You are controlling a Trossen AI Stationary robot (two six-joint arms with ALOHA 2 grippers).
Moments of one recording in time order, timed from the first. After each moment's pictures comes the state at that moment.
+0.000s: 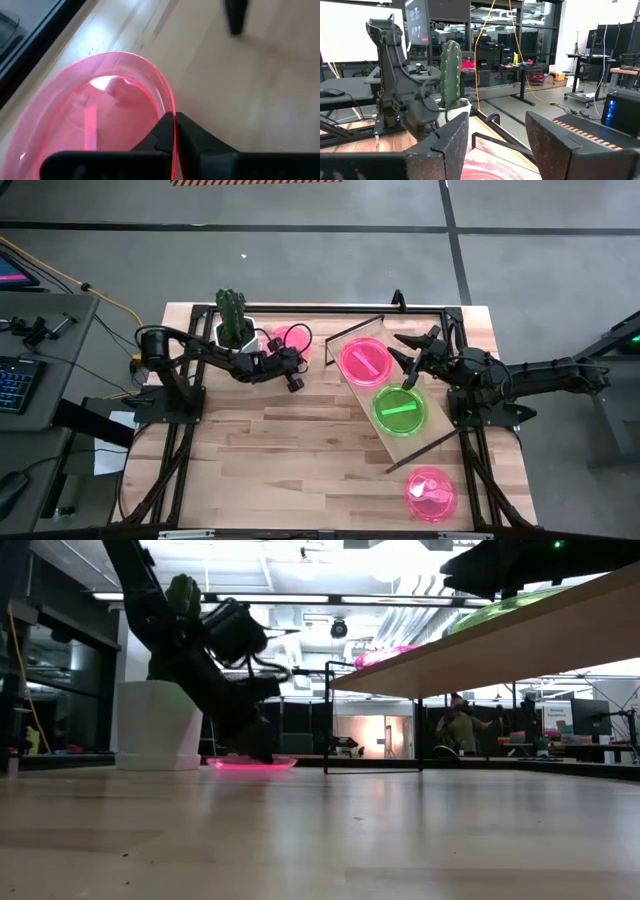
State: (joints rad) left arm 0.23 1.76 0.67 0.31 -0.41 0.03; right arm -0.01 0.67 0.37 0.43 0.46 -0.06
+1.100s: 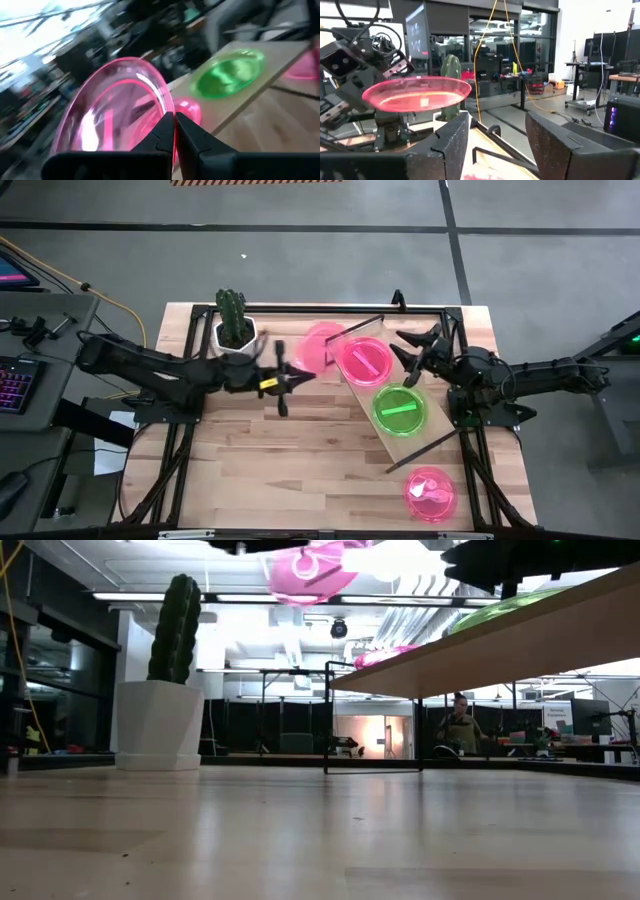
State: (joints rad) left arm -0.11 1.23 0.78 0.33 -0.27 0.56; right arm -0.01 0.67 0.37 0.50 0.47 -0.07
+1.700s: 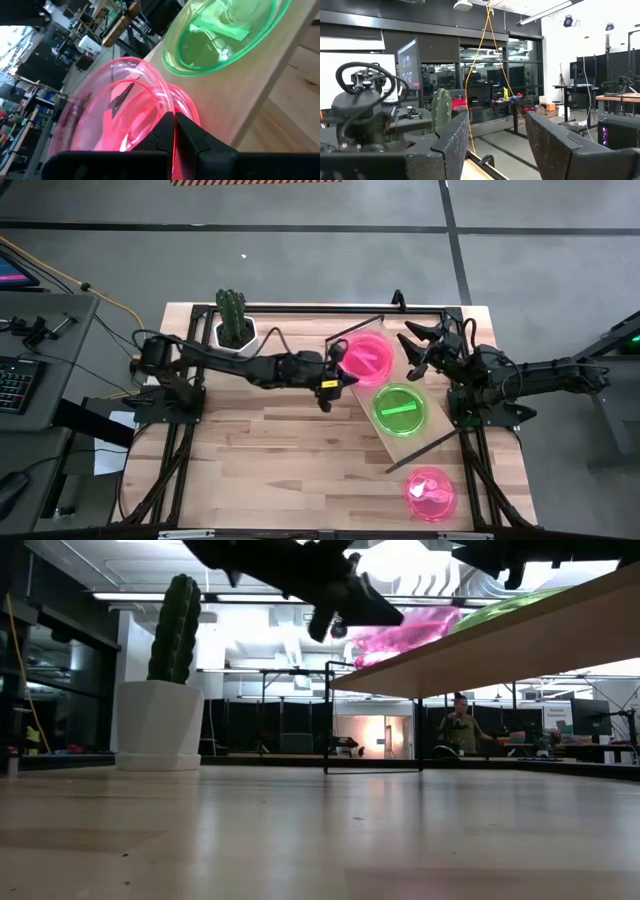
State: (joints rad) left arm 0.00 1.76 1.17 0.25 -0.12 0.81; right arm -0.01 0.67 0.37 0.68 0.51 -0.13
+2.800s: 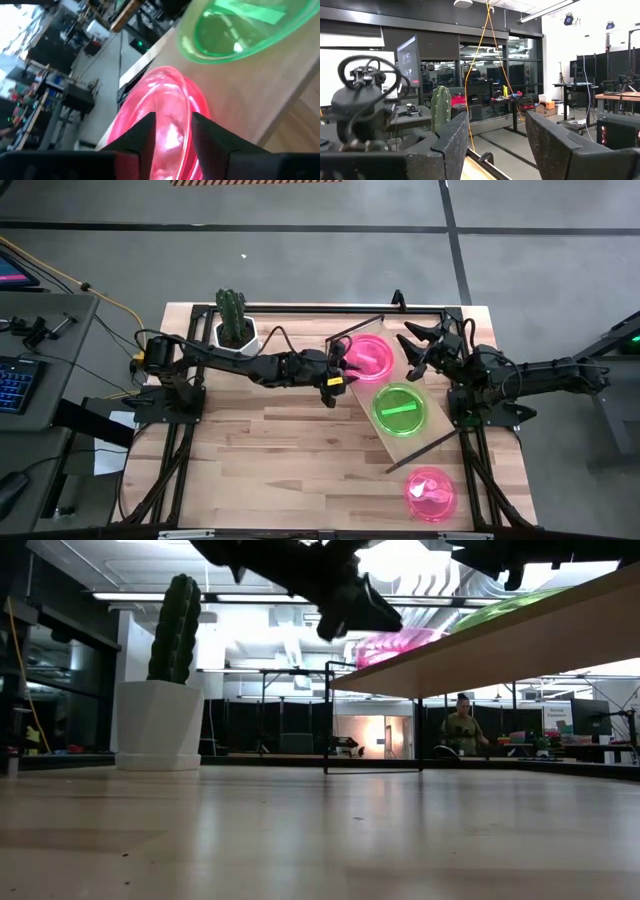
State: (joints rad) left arm 0.01 1.79 1.22 0.22 -0.20 0.79; right arm -0.01 0.67 0.37 0.66 0.51 -0.13
